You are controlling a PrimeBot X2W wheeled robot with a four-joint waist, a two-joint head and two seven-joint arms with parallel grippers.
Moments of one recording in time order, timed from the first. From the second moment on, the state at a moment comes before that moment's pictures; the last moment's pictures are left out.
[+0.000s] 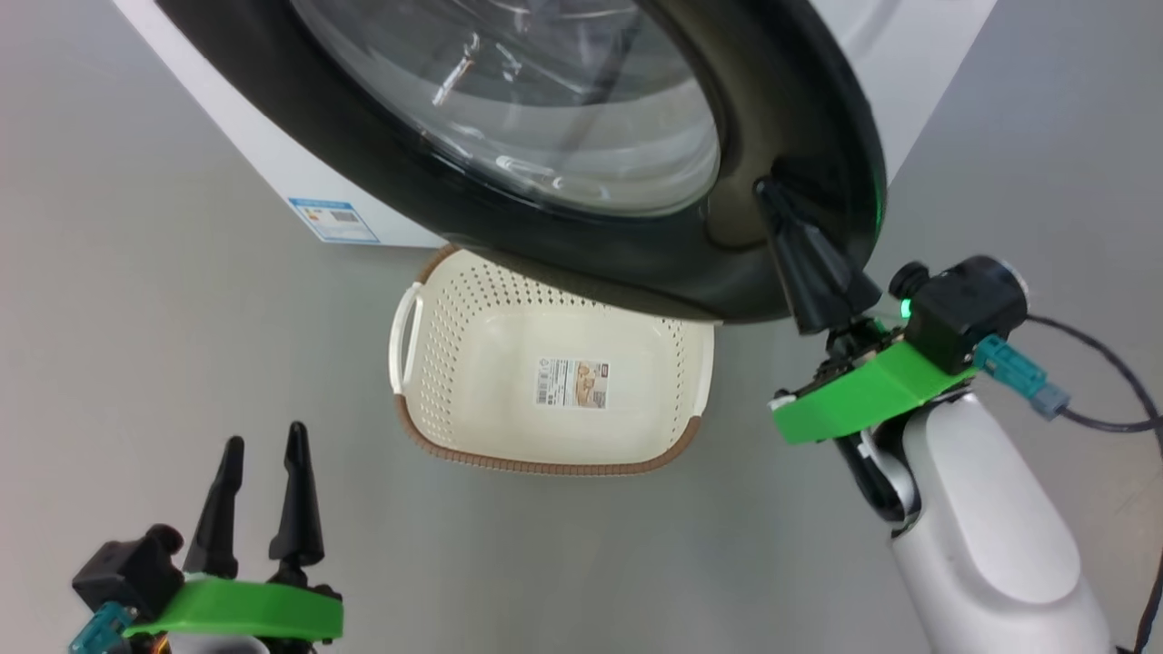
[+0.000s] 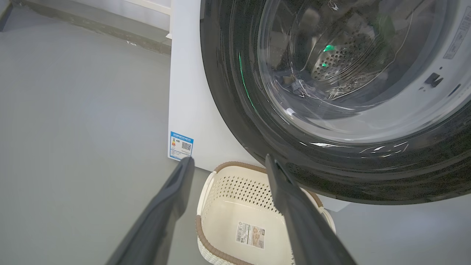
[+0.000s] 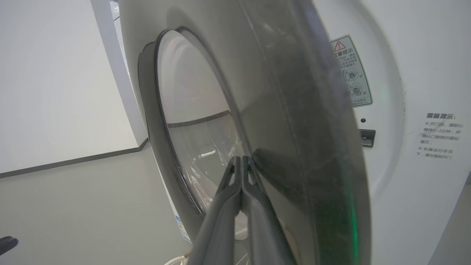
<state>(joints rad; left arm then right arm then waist) -0.13 0.03 -0.04 0.25 -0.47 -0.13 -0.25 -0.51 -0.07 0.21 0.21 0.19 0.13 -0.26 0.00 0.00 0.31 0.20</state>
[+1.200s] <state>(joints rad) -0.28 0.03 -0.14 0.15 -0.59 -0.13 -0.25 -0.95 -0.26 0.10 0.36 0.10 0.14 -0.27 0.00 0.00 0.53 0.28</state>
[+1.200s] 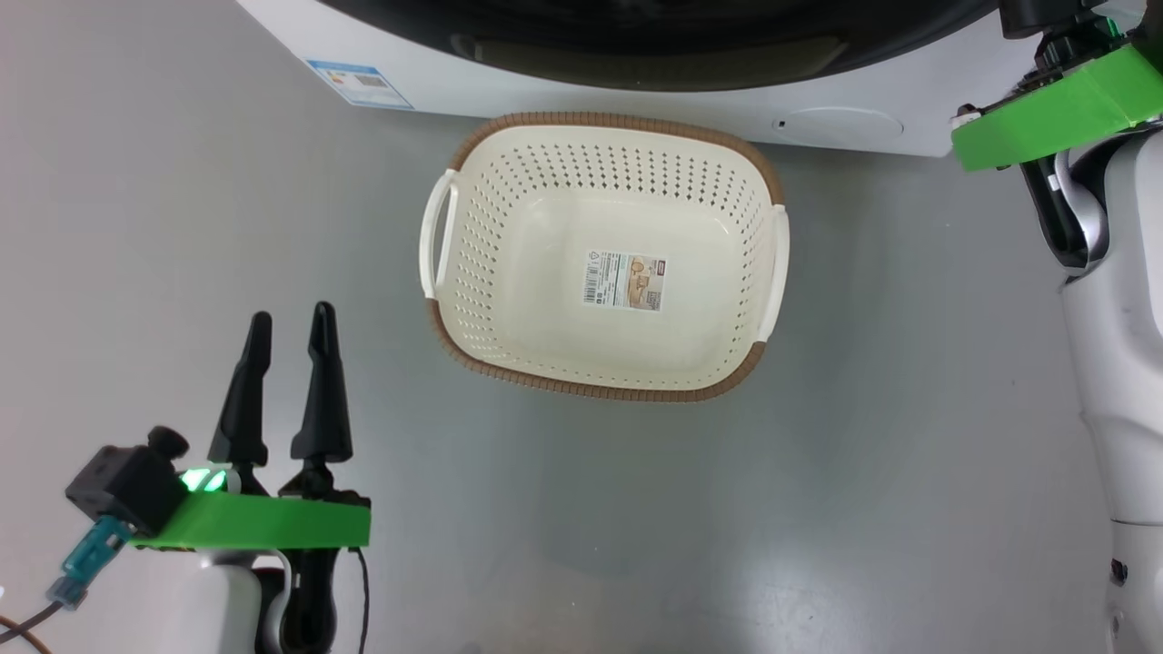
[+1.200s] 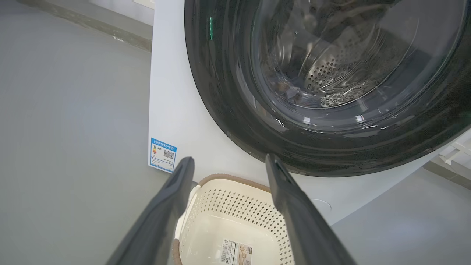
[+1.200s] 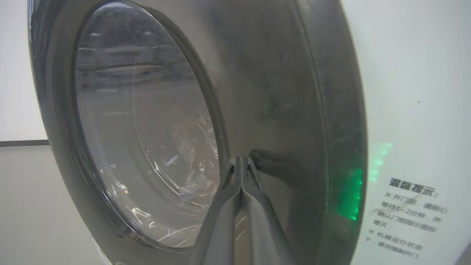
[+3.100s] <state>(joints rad) 0.03 0.03 0.07 0.31 -0.44 -0.13 -0.25 -0.02 -0.08 -0.03 0.16 0.12 0.14 -0.26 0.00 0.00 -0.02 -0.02</state>
